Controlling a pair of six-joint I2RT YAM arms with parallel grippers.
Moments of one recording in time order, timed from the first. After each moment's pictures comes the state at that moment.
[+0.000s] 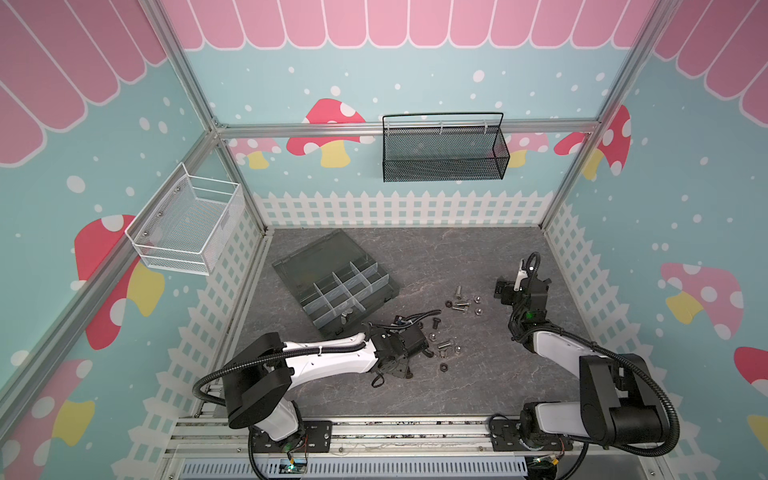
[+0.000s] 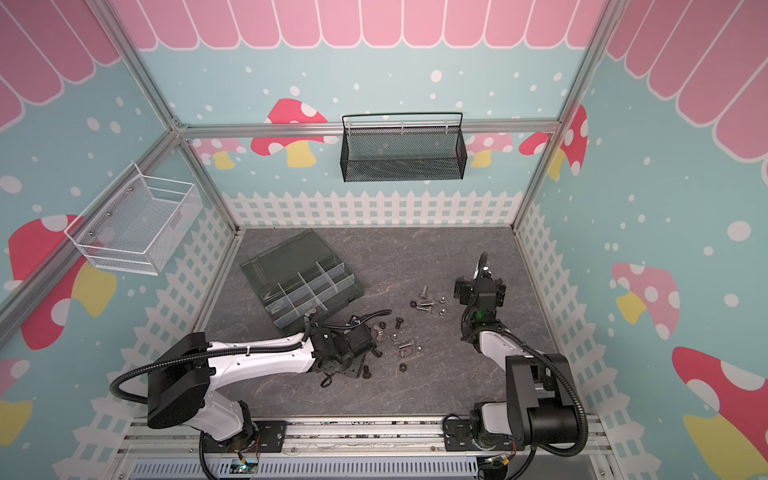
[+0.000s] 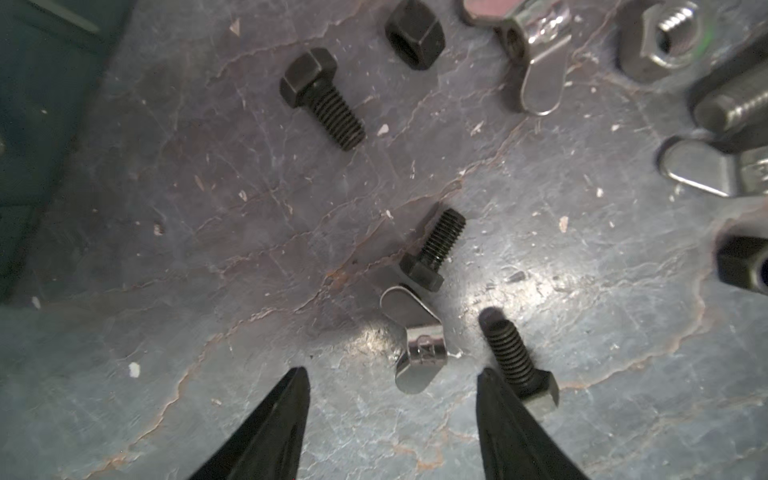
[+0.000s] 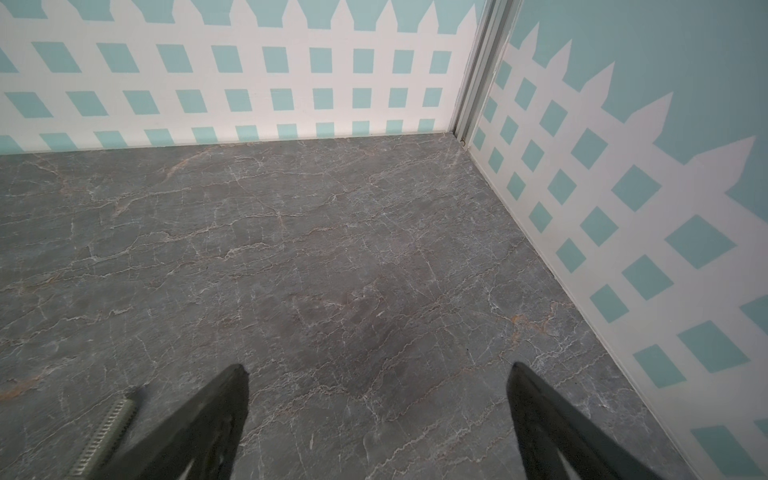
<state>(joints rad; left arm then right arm) -1.08 1.60 0.98 -0.73 -0.25 -0.76 0.04 1.35 0.51 0.47 0.29 0.02</state>
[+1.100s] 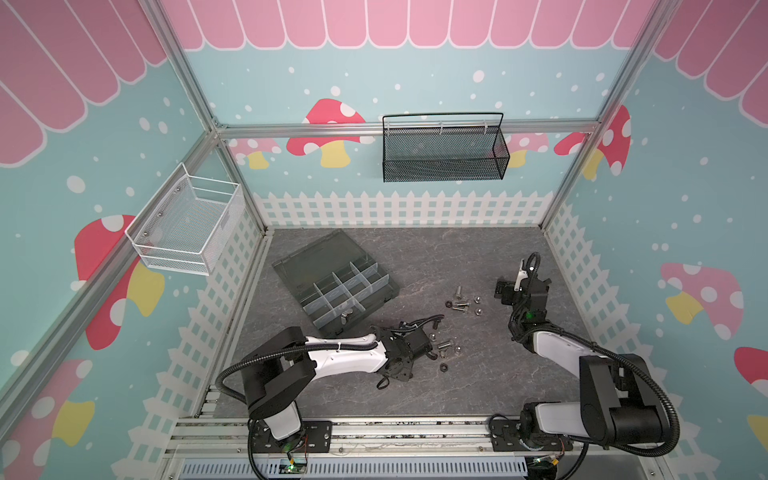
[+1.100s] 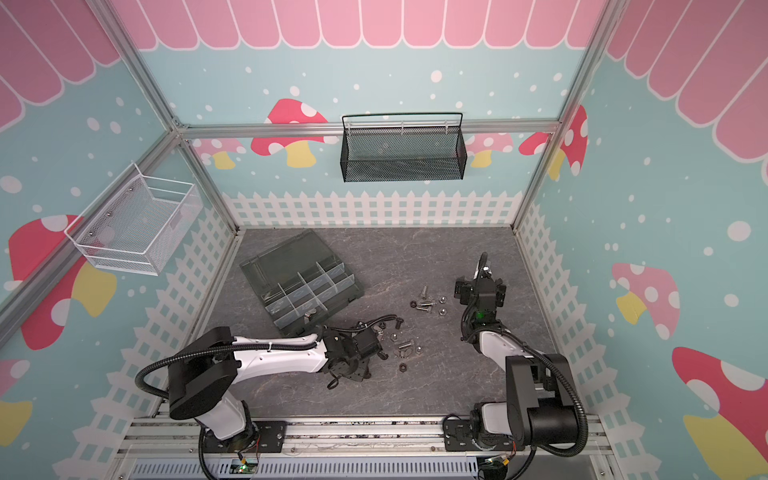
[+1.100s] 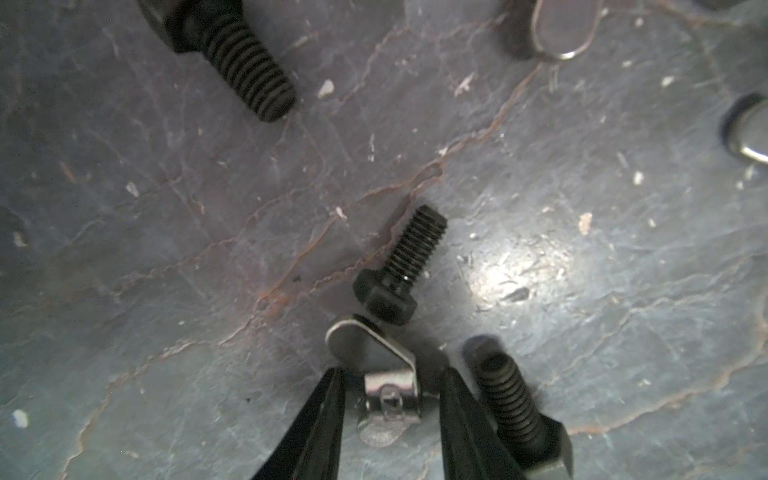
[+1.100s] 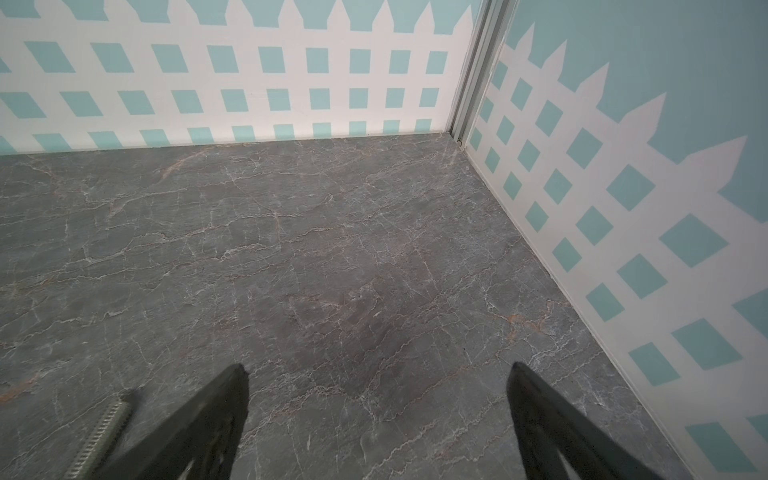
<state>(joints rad) -1.08 1.70 0.97 -0.66 -0.18 -0.76 0.04 1.35 0.51 0.47 0.30 0.02</state>
